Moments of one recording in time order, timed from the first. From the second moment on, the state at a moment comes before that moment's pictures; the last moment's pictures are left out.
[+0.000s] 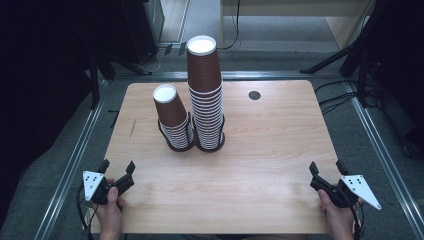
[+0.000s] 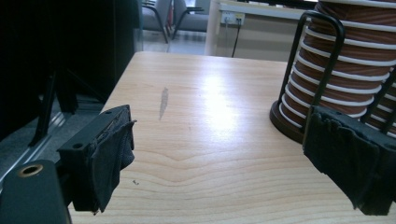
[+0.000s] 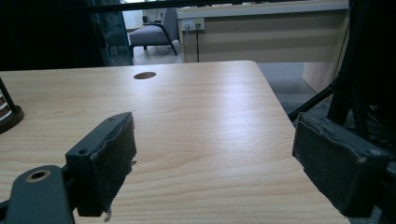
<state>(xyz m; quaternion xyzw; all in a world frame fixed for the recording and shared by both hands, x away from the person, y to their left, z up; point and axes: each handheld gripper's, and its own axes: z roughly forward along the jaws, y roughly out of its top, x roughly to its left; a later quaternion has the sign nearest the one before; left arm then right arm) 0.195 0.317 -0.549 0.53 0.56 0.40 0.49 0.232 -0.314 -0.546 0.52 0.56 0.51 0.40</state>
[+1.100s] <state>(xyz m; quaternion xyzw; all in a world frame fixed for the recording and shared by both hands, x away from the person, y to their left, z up) 0.203 0.309 -0.549 0.58 0.55 0.38 0.46 0.268 -0.212 -0.463 0.44 0.60 0.55 0.38</state>
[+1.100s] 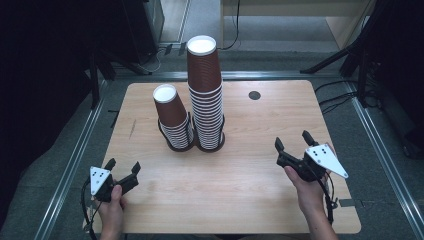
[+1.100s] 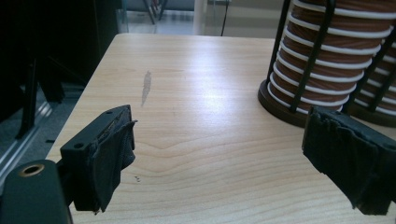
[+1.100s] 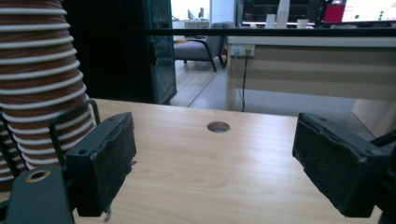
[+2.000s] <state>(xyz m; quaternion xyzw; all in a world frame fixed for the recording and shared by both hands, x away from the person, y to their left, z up) 0.202 0.312 -0.551 0.57 0.56 0.37 0.48 0.305 -0.111 -0.377 0.38 0.62 0.60 0.35</state>
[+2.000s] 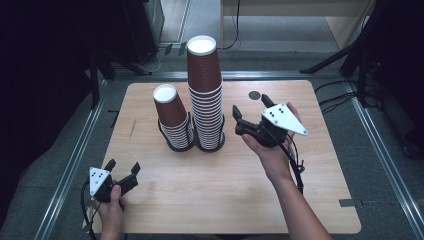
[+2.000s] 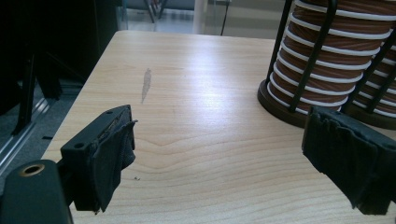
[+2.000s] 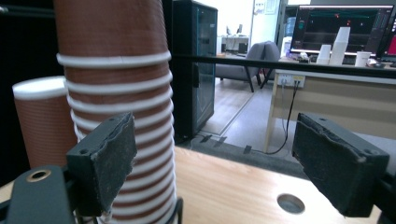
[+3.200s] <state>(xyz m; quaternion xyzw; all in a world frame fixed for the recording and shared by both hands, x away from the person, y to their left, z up) 0.201 0.311 -0.550 0.57 0.56 0.38 0.47 0.347 -0.013 -0.330 0.35 0.62 0.61 0.34</state>
